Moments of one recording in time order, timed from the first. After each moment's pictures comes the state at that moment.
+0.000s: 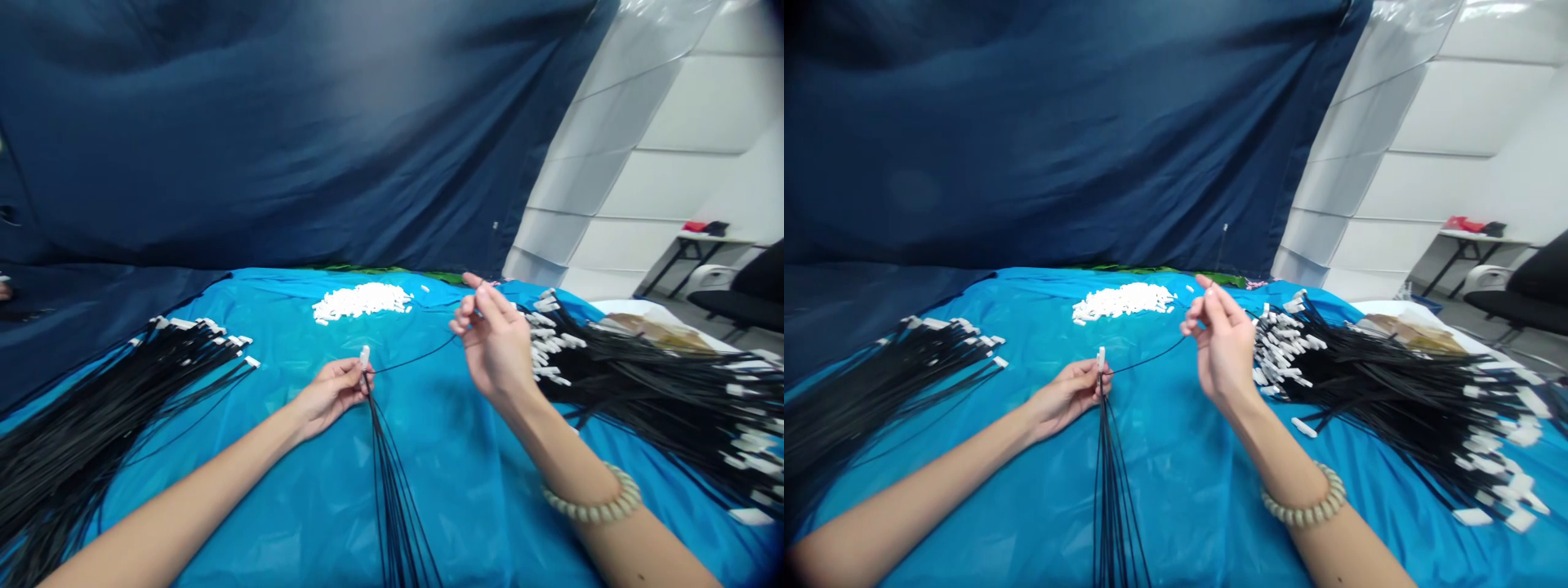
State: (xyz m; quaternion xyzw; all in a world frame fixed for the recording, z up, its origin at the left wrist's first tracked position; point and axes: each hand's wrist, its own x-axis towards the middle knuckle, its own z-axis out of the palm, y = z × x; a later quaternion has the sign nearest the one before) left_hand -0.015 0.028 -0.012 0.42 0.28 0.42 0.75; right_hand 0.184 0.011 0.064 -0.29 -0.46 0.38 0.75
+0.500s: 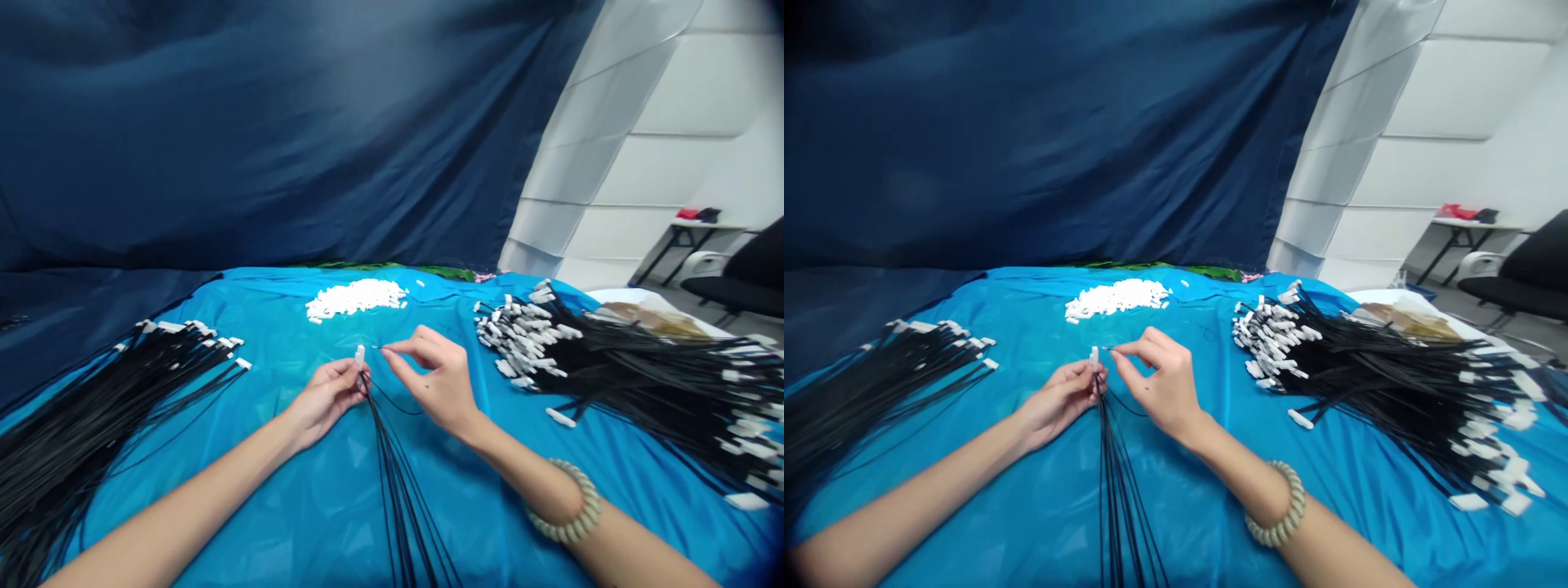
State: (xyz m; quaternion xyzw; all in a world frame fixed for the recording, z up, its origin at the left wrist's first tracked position) left_hand -0.006 0.020 -0.008 0.40 0.30 0.45 0.74; right_hand 0.151 -0.006 0.029 -0.37 -0.73 0.05 0.57
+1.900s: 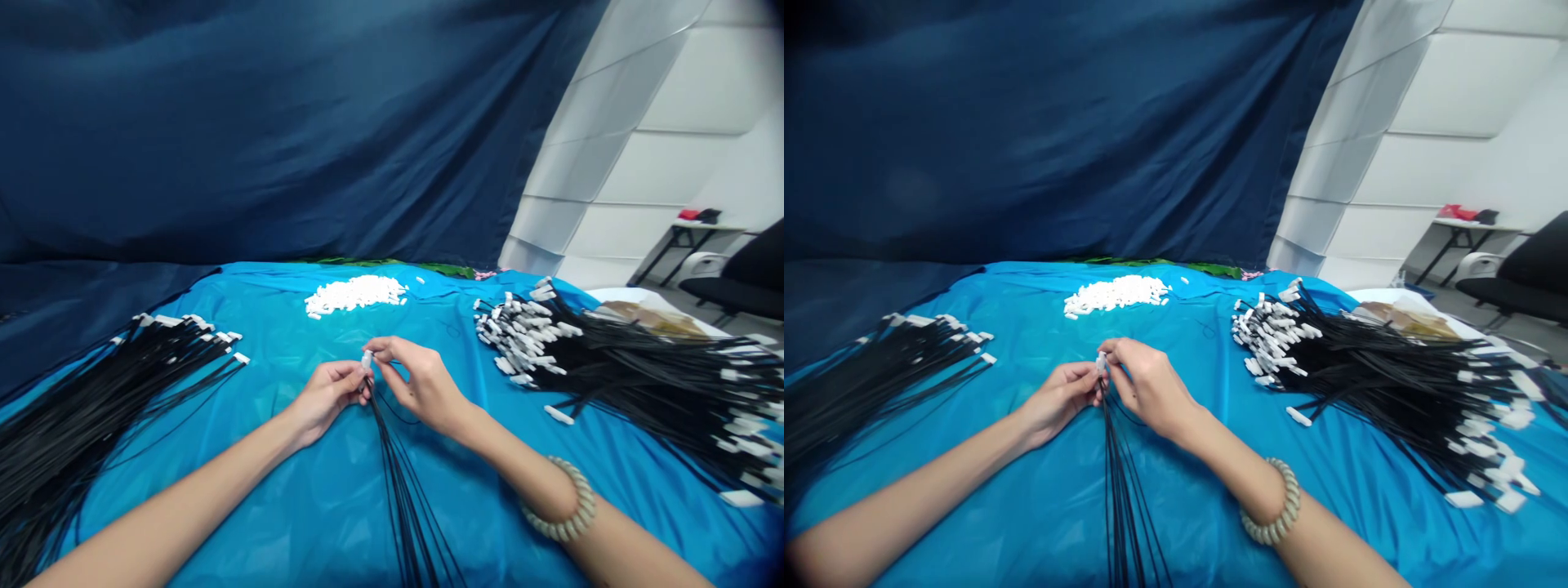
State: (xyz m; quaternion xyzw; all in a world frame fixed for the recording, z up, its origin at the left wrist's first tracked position) left_hand -0.004 0.017 -0.011 0.48 0.30 0.43 0.70; right_hand 0.153 0.001 0.017 -0.30 -0.84 0.07 0.44
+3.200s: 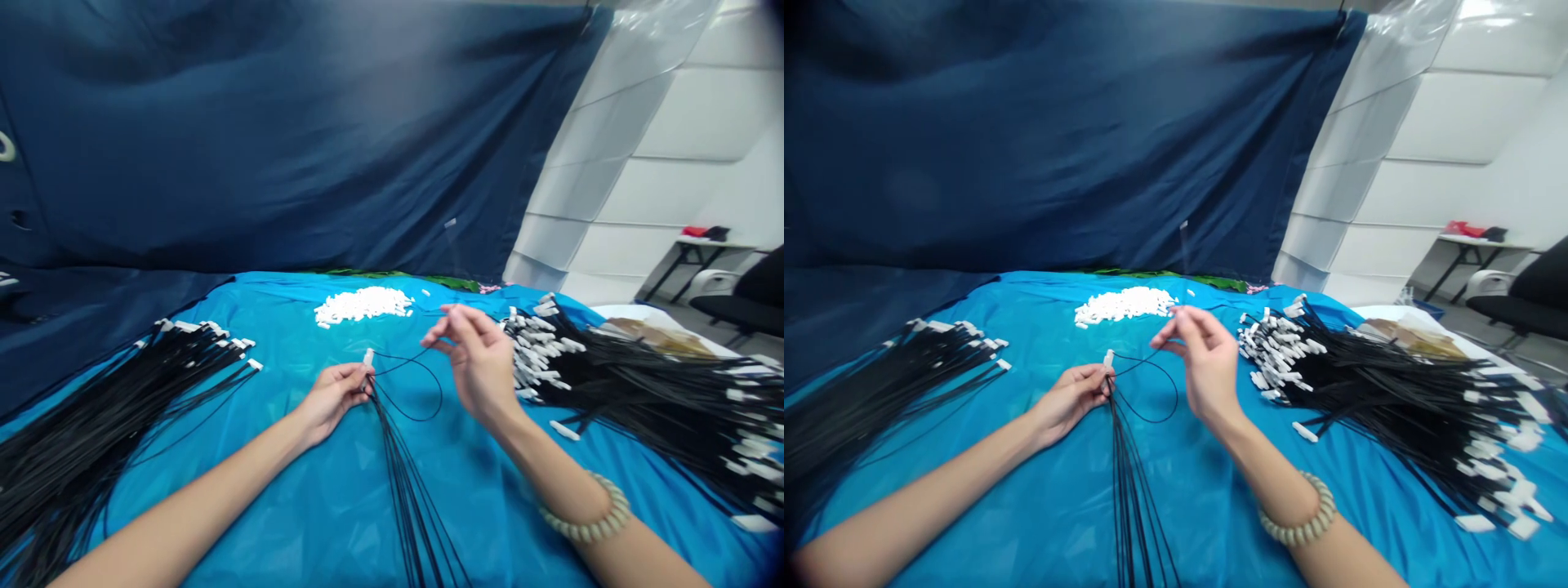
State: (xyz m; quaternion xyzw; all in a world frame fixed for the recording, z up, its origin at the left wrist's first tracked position) left_hand -0.009 0.027 -0.015 0.43 0.34 0.45 0.70; right_hand 0.167 0.000 0.049 -0.28 -0.51 0.37 0.73
